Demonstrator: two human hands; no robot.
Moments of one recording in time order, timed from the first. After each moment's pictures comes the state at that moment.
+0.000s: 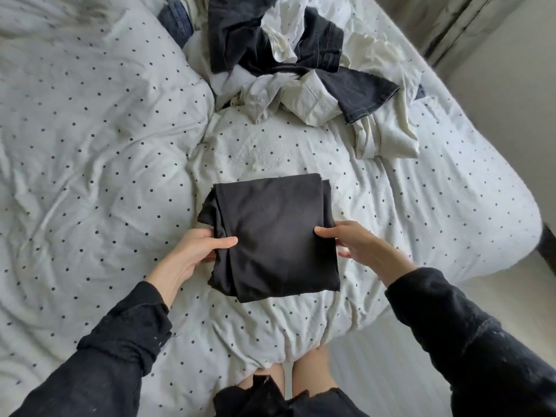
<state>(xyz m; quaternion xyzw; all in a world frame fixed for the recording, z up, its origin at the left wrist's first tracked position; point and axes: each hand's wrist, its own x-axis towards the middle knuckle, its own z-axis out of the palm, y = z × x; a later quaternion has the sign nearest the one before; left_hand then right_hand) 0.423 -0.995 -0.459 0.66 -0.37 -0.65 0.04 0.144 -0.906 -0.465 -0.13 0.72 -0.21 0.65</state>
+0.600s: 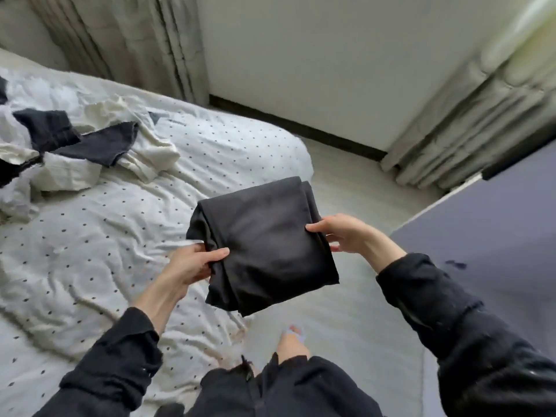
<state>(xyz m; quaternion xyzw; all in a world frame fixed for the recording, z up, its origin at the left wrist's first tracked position) 0.236 -0.798 -0.341 0.43 -0.58 -0.68 -0.14 0.072 -0.566 -0.340 0.12 0.75 -0.45 0.47</state>
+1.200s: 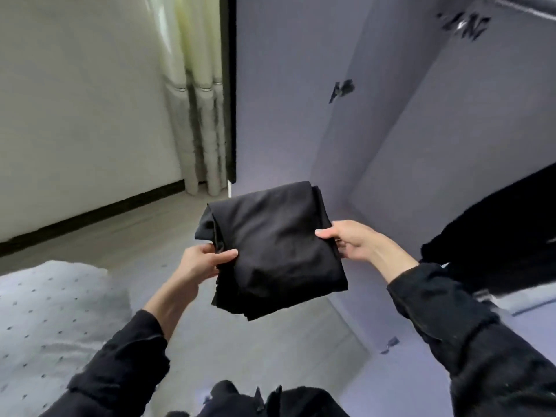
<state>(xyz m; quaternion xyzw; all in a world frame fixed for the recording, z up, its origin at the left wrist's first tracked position) 0.006 -0.441 -0.287 0.04 -0.71 -0.61 -0.34 0.102 -0.180 -0.258 0.41 0.64 -0.64 0.14</state>
